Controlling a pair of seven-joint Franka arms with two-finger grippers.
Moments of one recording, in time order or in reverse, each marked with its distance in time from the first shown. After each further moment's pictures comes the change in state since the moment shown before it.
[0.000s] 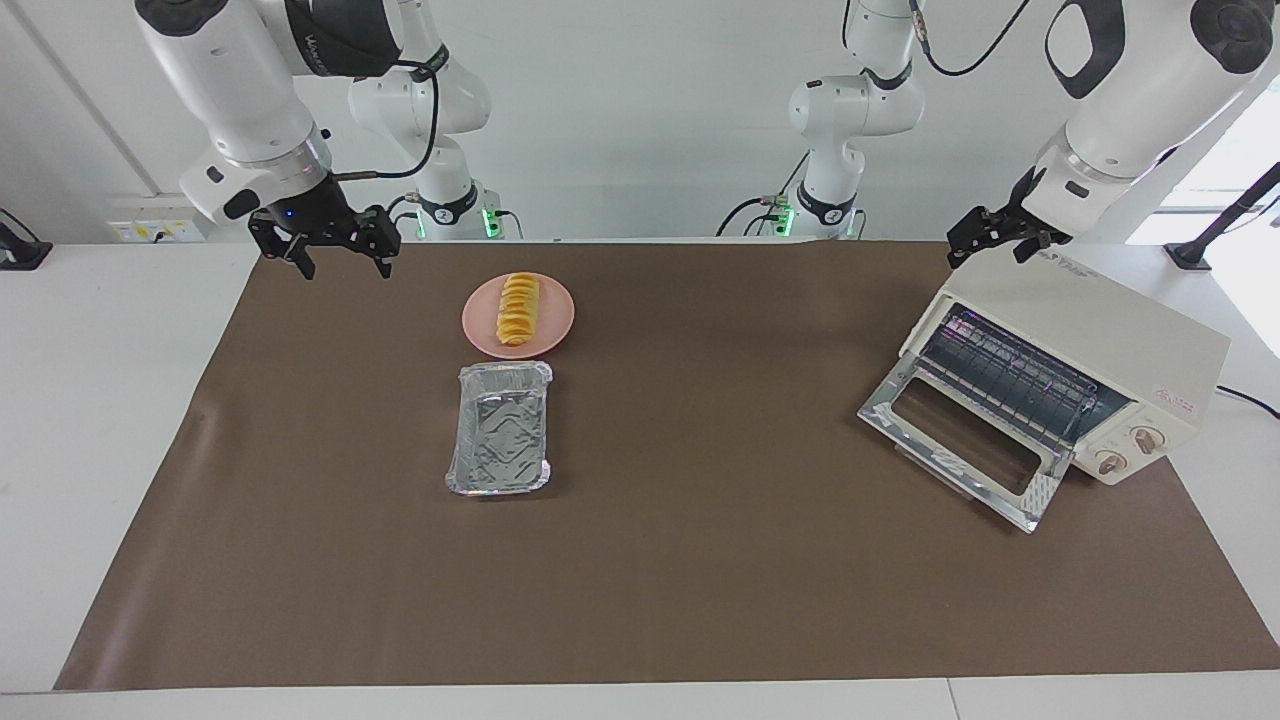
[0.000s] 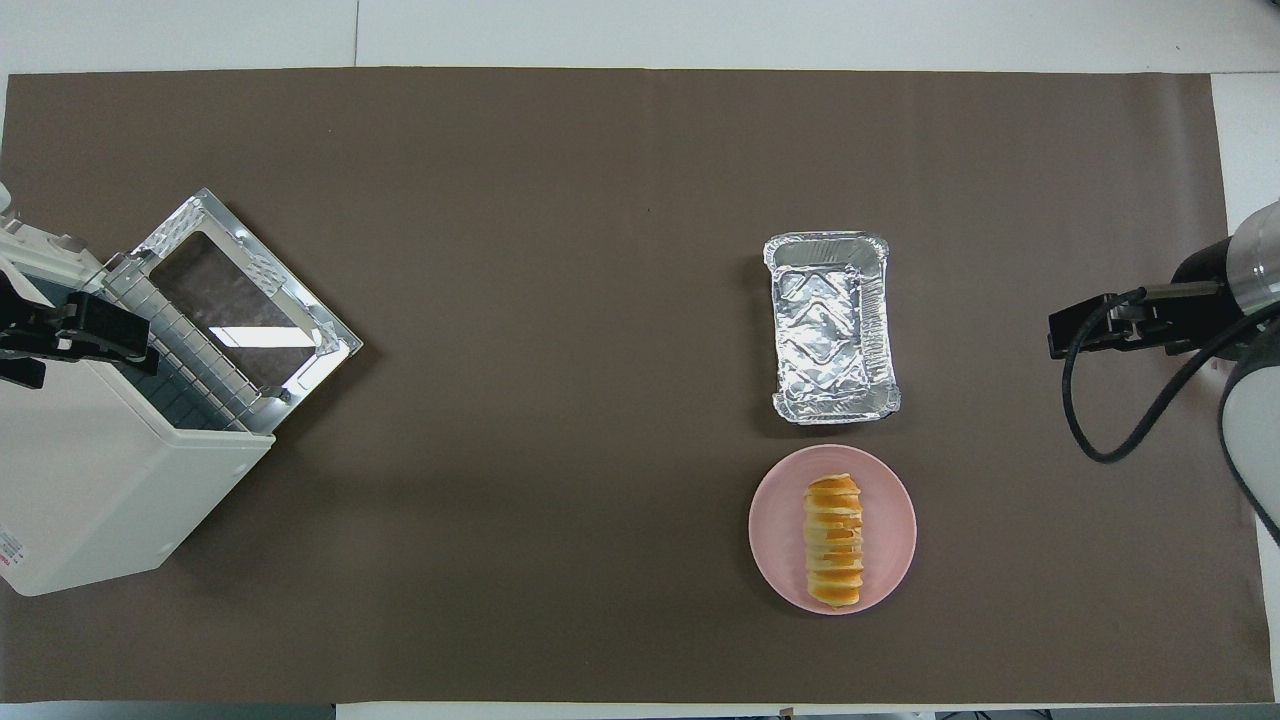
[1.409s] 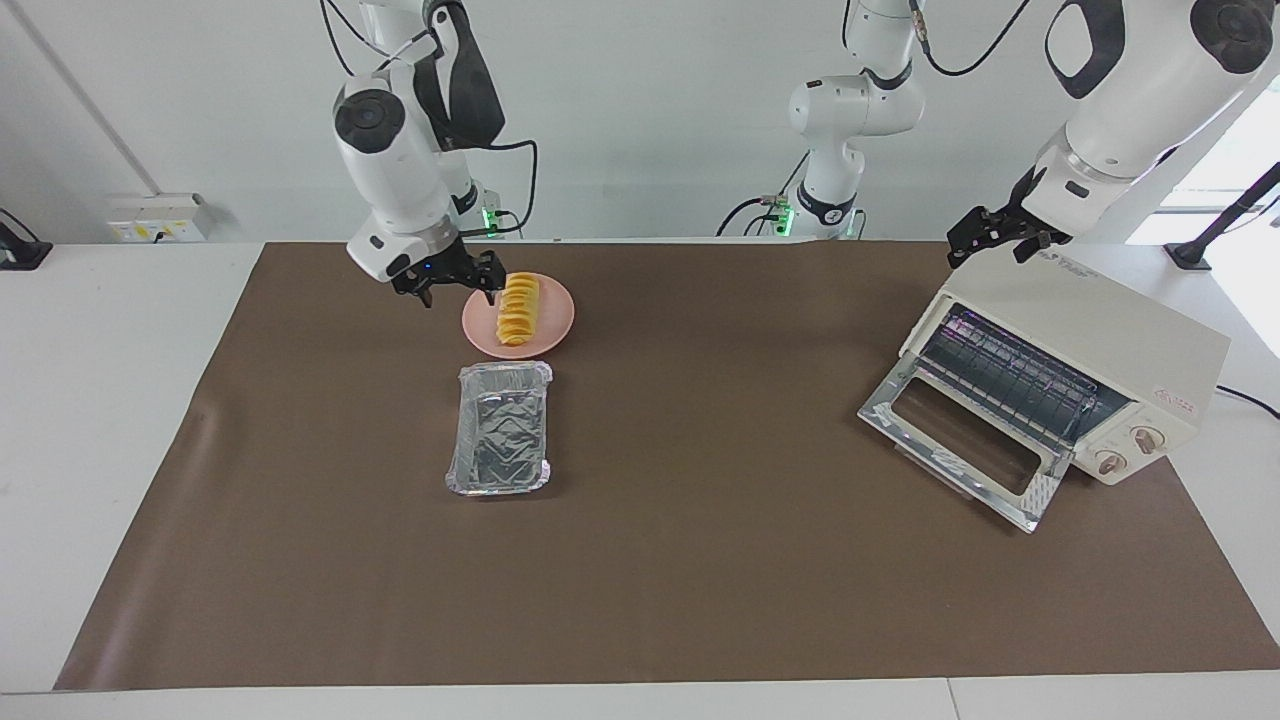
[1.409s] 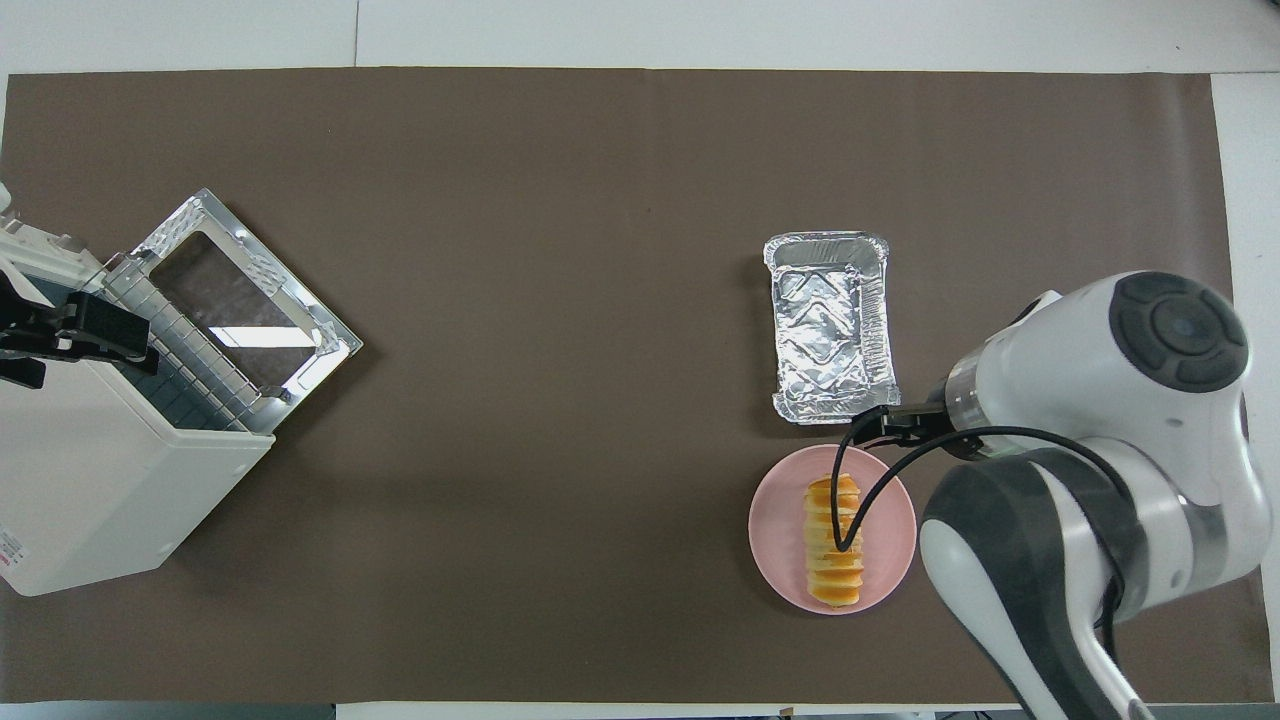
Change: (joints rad) left arm 0.000 0.000 0.000 0.000 0.000 0.000 0.000; right arm 0.221 -0.091 0.027 -0.498 0.084 0.331 0.240
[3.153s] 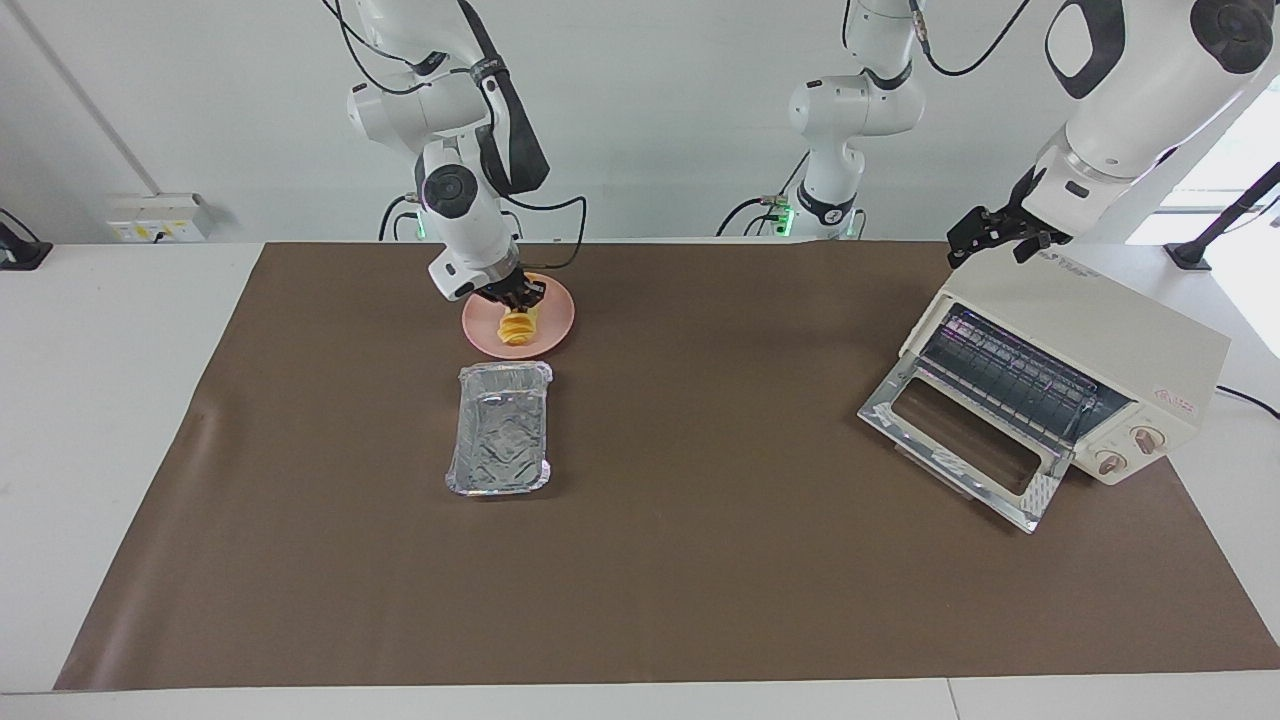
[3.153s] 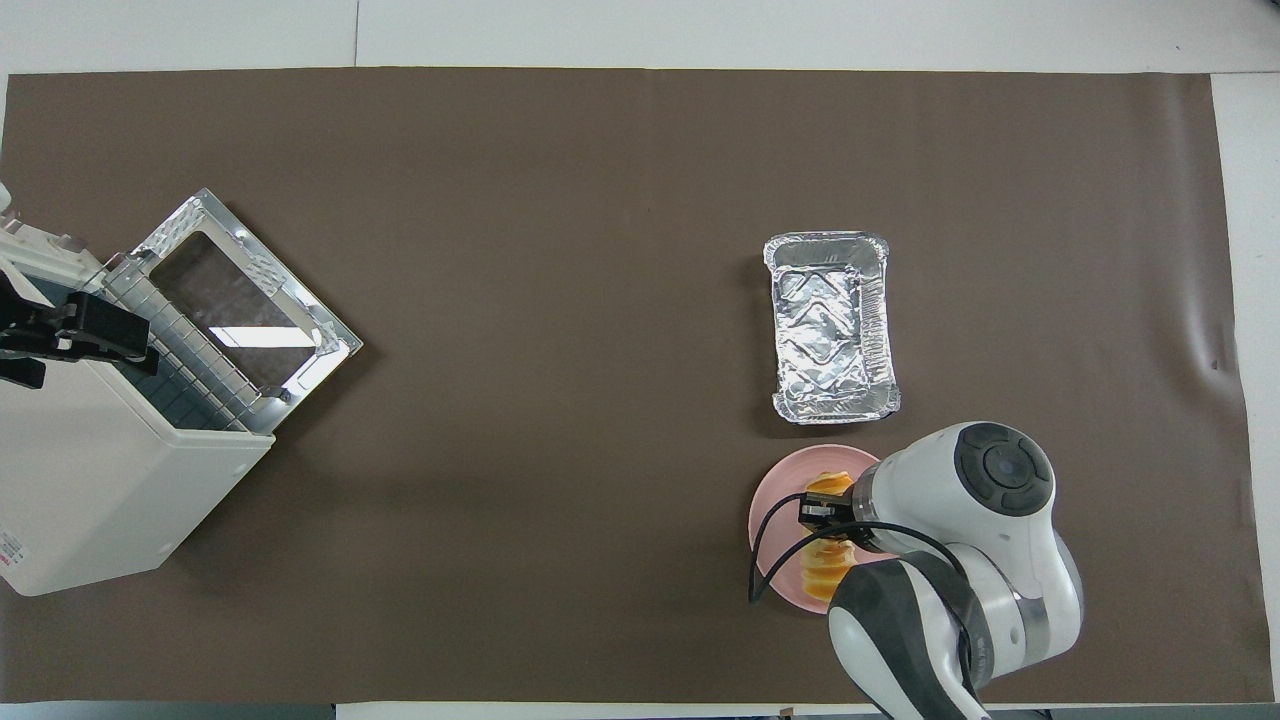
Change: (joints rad) left arm 0.000 0.000 0.000 0.000 0.000 0.000 0.000; right arm 0.099 -0.017 -0.003 -0.351 0.154 0.298 0.157
